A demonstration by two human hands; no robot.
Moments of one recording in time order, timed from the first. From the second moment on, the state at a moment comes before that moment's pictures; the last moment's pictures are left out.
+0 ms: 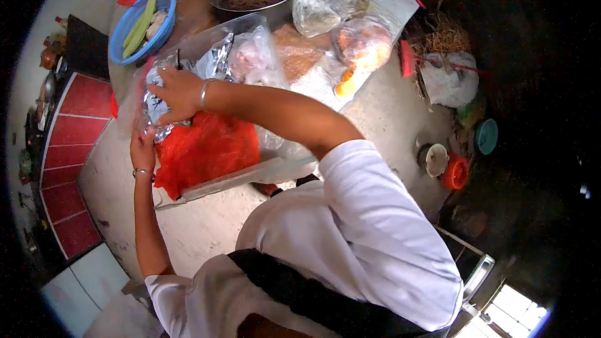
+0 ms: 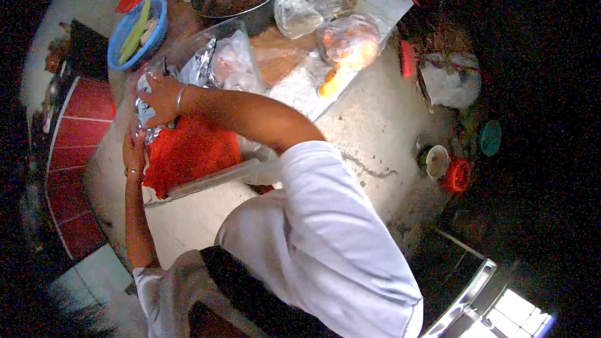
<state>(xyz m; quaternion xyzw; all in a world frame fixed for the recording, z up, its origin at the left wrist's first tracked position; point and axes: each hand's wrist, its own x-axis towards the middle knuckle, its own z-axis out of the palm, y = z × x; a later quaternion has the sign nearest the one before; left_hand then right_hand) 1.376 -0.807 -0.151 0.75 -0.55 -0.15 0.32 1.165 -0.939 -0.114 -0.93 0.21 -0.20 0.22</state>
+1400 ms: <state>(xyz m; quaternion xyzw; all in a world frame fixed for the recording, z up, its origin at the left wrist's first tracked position) 1.358 -0.810 -0.145 0.80 -0.50 -0.21 0.27 0.891 -1.070 -0.159 -0.67 0.72 -0.17 0.08</state>
